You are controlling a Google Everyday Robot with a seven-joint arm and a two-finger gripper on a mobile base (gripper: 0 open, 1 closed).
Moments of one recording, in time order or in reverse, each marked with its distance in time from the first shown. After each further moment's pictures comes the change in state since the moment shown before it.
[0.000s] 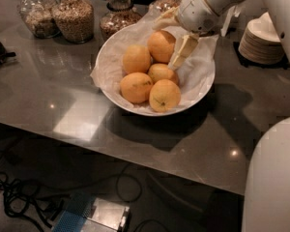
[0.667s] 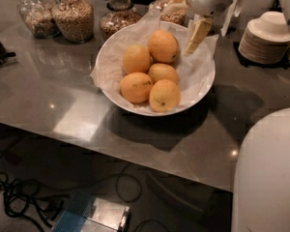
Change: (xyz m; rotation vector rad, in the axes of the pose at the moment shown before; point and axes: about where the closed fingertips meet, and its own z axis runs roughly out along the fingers) arm 0.018 -0.021 -0.042 0.067 0.141 -0.072
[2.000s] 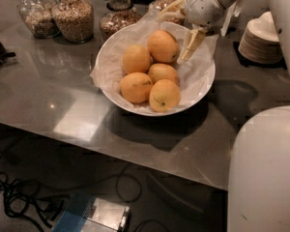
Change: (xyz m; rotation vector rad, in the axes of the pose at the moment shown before) arm -0.008 0.009 0.022 -0.036 -0.152 -0.090
